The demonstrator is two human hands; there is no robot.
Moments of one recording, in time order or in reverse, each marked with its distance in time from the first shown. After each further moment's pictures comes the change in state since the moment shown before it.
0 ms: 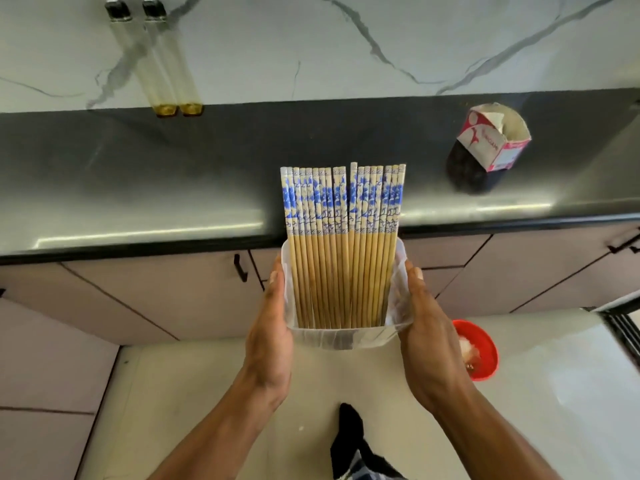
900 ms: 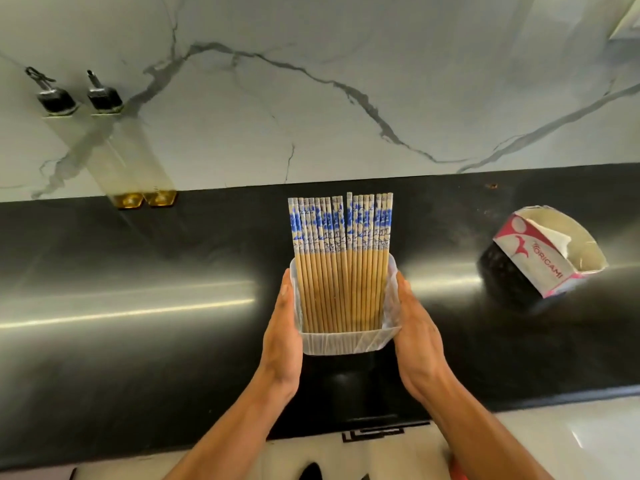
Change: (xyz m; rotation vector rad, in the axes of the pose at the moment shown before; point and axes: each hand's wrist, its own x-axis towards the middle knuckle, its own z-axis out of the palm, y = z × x) left_hand 0.332 0.062 0.025 0.102 0.052 -0.029; right_hand 0.340 -0.055 0.006 -0.041 0.065 -0.005
